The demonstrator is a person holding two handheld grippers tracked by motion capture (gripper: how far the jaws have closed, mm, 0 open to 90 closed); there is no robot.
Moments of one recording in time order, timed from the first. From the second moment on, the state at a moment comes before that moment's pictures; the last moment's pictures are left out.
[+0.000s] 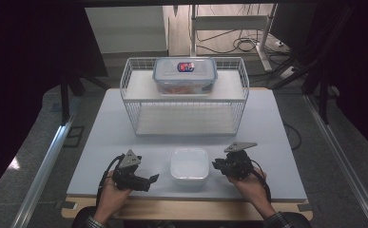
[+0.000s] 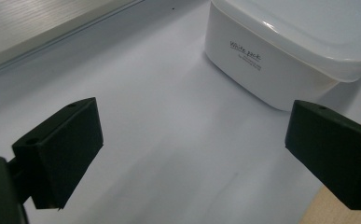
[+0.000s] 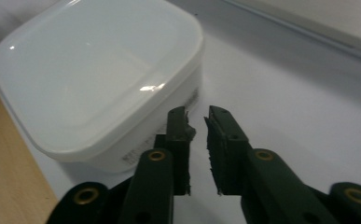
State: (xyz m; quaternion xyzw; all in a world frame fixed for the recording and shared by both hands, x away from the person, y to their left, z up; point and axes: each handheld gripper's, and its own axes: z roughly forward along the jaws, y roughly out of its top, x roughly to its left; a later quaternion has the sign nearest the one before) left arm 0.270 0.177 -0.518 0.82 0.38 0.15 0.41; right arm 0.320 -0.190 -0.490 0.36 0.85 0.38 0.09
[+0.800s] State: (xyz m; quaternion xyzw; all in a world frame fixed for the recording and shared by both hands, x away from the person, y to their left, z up) left arm 0.268 0.174 -0.520 0.83 0.35 0.16 0.40; right arm 0.317 -0.211 -0.498 0.33 0.85 0.40 0.12
